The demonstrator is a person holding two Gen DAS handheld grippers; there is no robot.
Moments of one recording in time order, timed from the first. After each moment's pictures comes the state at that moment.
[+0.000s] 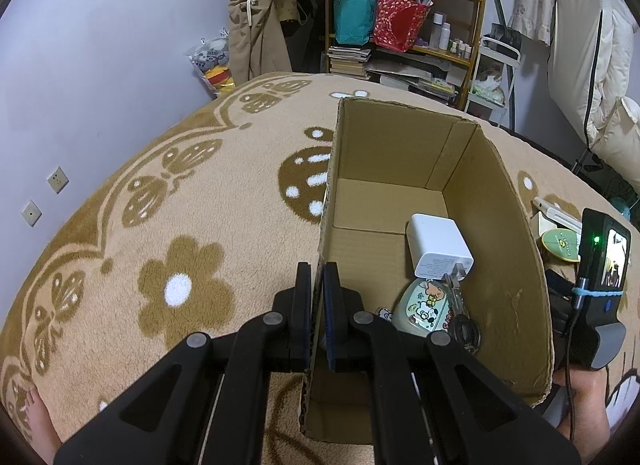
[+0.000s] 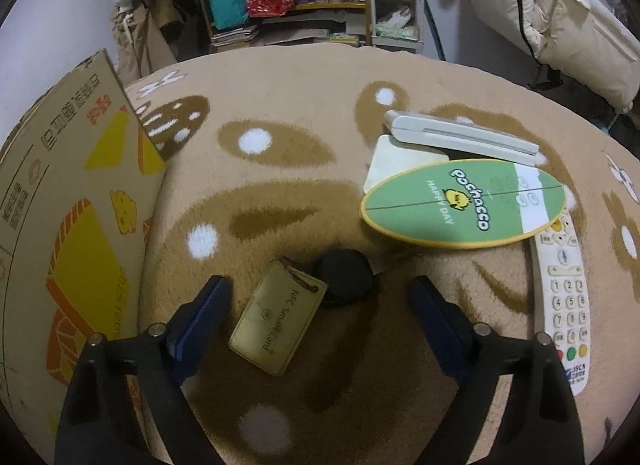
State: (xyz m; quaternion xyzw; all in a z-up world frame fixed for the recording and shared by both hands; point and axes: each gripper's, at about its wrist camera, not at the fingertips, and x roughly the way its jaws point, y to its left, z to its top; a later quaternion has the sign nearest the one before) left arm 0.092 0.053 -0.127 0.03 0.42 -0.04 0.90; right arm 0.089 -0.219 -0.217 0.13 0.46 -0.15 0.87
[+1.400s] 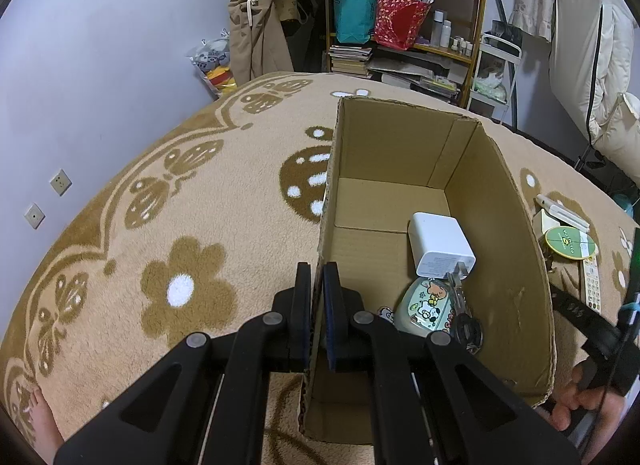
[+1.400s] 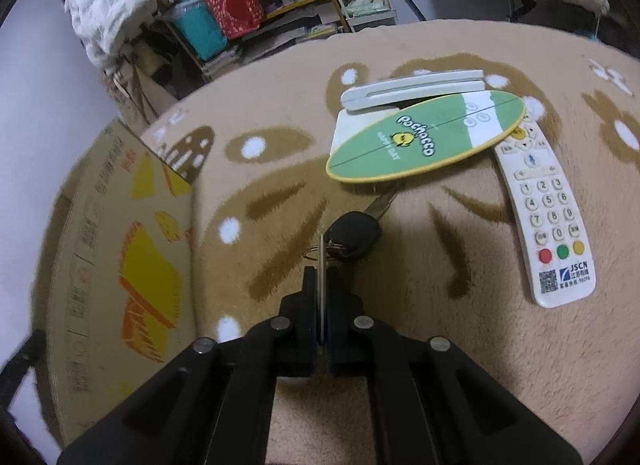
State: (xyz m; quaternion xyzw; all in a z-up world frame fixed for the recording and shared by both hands) left arm 0.095 0.056 -0.130 0.04 0.43 -0.04 0.90; right arm 0.041 -0.241 -0.205 0.29 0.42 -0.12 0.85
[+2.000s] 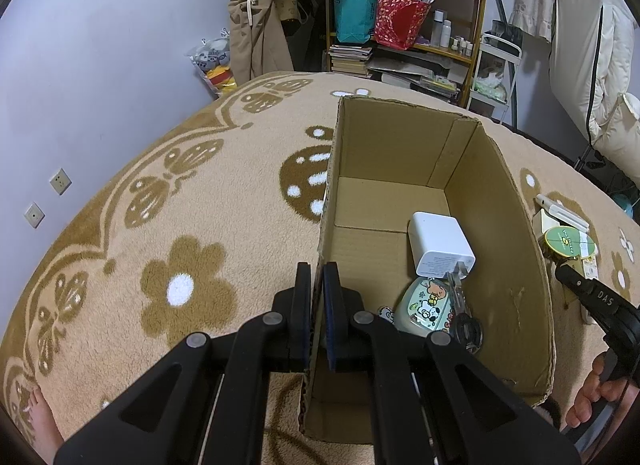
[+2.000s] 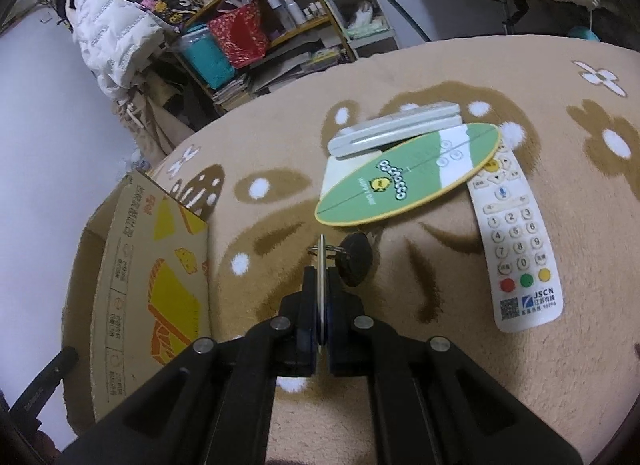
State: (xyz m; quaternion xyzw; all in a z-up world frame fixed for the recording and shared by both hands) left arm 0.095 0.056 -0.131 0.04 0.43 -0.04 0.90; right arm 0.036 -0.259 -0.187 0.31 0.38 -0.10 0.87
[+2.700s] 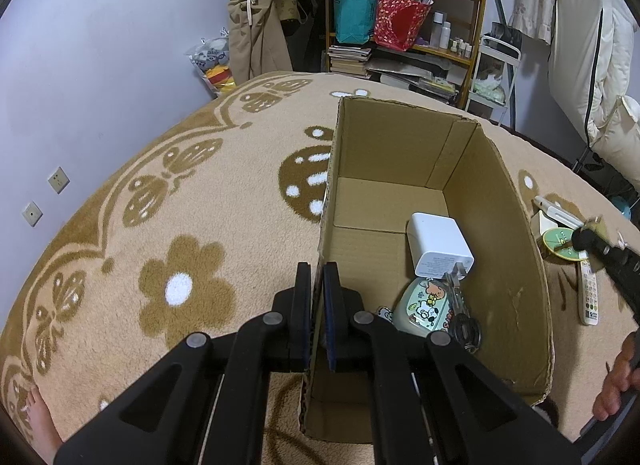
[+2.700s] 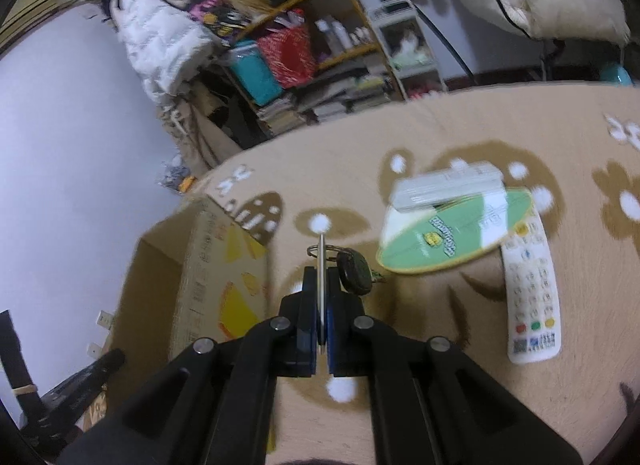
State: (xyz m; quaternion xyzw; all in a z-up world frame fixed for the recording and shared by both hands) left arm 0.092 0.056 -0.129 0.03 0.43 -0.04 0.90; right arm 0.037 -0.240 -0.131 0.27 0.33 -0.03 0.90
